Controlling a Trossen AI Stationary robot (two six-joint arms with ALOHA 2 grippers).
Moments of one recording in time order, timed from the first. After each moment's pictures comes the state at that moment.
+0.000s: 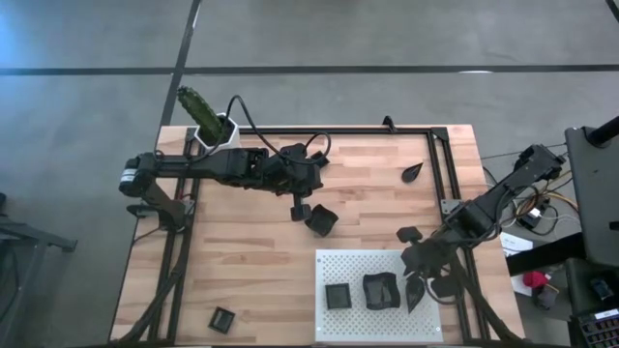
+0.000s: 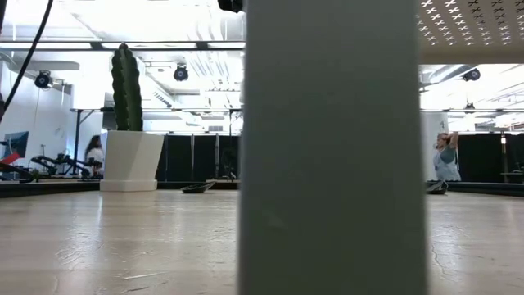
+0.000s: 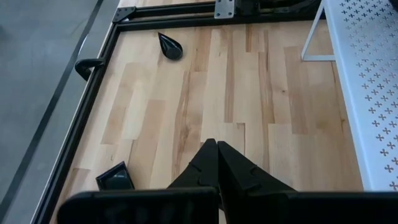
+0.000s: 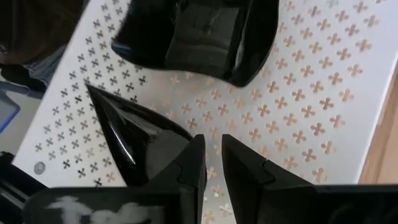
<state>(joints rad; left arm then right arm) -0.02 1.60 1.68 -0.76 -0.20 0.03 0.64 1.12 0.97 -0.80 -0.11 0.38</state>
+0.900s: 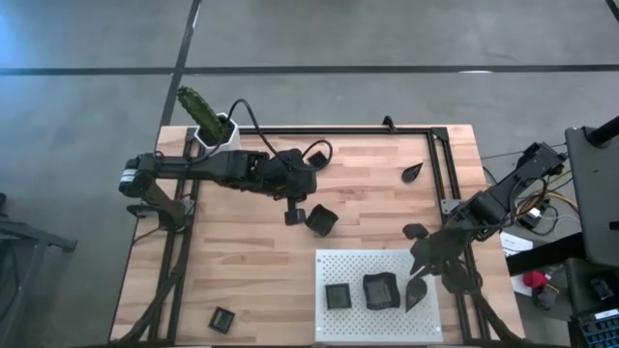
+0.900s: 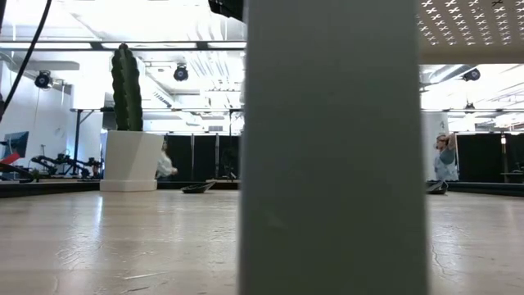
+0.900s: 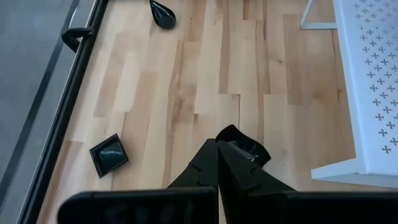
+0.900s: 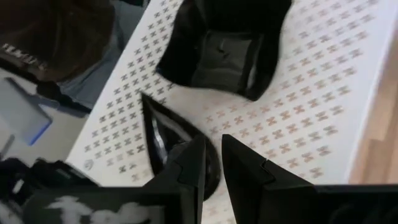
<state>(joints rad) -0.04 1.60 1.68 -0.87 -0.20 -0.01 0.65 1.04 1.01 -0.81 -0.14 0.40</state>
